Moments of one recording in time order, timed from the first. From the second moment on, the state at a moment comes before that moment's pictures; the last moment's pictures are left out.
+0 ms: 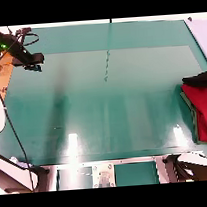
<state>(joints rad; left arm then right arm) 0.01 -1.81 2.08 1.43 -1.66 -1.51 -1.06 -1.29 1.60 -1.02 1.45 1.62</state>
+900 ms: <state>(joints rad) 0.01 -1.81 2.08 1.37 -1.65 -1.51 -1.20 -1.22 1.10 -1.58 1.57 1.84</state>
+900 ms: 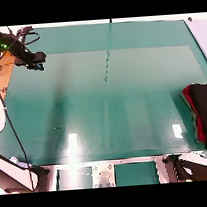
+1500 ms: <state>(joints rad) 0.01 -1.69 1.98 1.38 -1.67 -1.50 -0.73 -1.24 1.40 -1.31 1.49 1.77</state>
